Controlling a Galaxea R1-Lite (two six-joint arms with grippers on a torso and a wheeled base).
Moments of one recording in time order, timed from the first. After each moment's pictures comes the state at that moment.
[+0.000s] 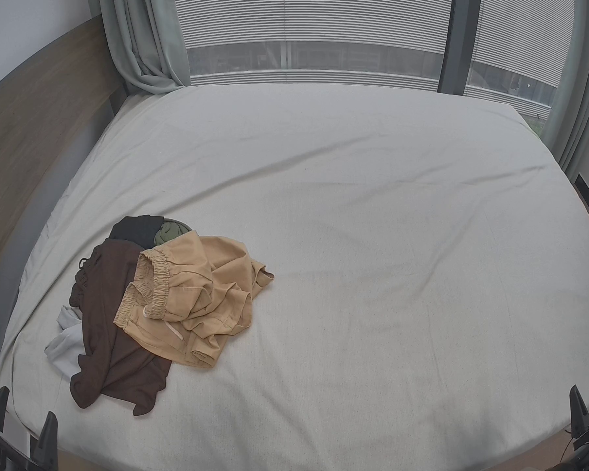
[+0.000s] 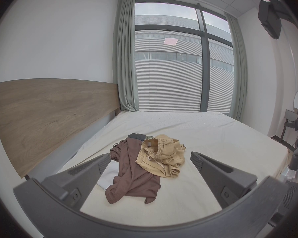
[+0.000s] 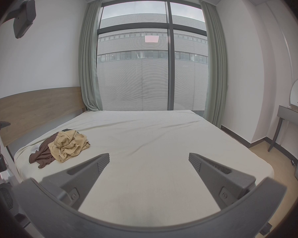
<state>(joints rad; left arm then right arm) 0.00 0.02 -0.02 -0.02 0.00 -0.02 0.00 0.02 -0.02 0.00 -0.03 0.00</state>
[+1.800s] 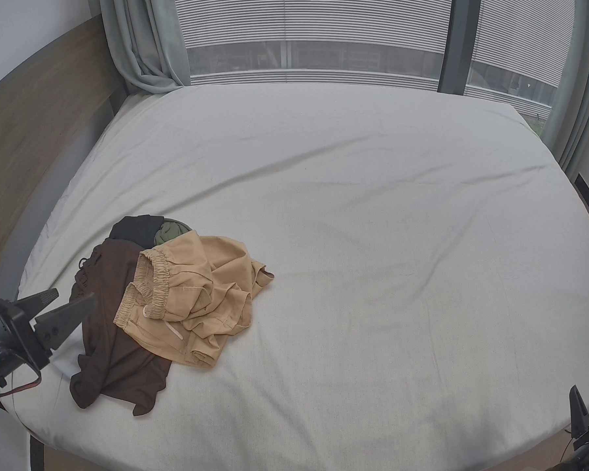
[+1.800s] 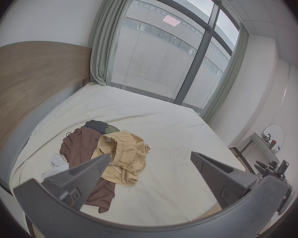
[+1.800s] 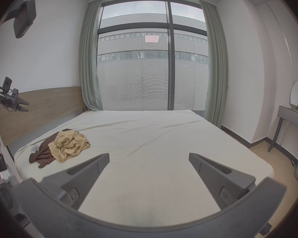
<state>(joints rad) -0.13 0.92 -0.40 -0.29 -0.22 -0.24 0.00 0.02 -0.02 0.00 -0.03 0.00</state>
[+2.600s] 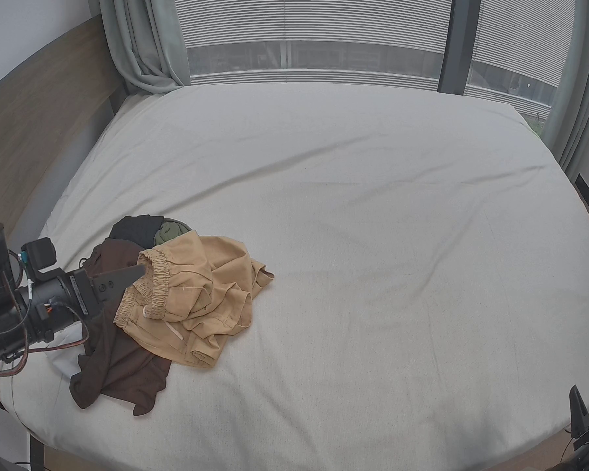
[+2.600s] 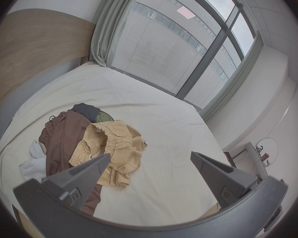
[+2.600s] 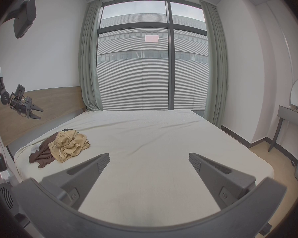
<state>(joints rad) -0.10 1.34 -0.45 -0.57 -0.31 -0.35 0.00 0.02 -0.02 0.00 -0.03 0.00</state>
